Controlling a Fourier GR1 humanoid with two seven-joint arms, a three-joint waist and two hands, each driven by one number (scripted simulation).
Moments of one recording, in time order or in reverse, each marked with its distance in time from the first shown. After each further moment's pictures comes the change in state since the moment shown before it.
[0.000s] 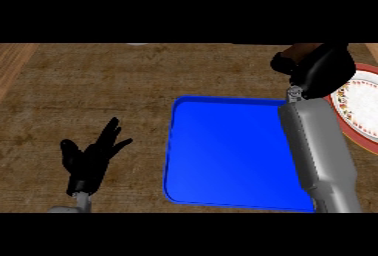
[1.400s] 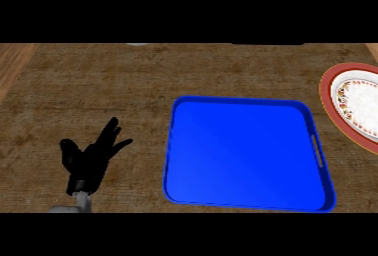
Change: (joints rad) left arm -0.002 -0.012 0.018 0.008 -0.009 -0.015 0.002; right arm 0.077 -0.450 -0.415 0.620 -0.554 -0.390 -0.444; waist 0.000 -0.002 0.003
